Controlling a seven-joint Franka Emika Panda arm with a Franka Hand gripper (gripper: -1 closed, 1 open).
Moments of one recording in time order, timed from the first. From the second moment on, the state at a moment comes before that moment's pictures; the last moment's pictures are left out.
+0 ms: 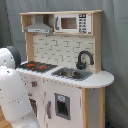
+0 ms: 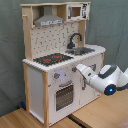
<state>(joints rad) -0.87 -0.22 2.13 -2.22 -1.34 1.70 0.90</state>
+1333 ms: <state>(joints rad) -0.79 -0.04 2.13 -2.08 -1.34 1.40 0.73</state>
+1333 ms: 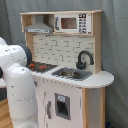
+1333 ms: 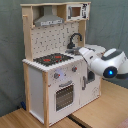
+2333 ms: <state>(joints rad) -0.89 0.00 2.08 -1.82 -1.24 1.36 0.69</state>
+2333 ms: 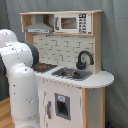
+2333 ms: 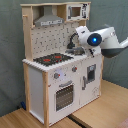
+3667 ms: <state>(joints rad) -0.96 0.28 2.00 -1.79 -1.09 1.36 0.90</state>
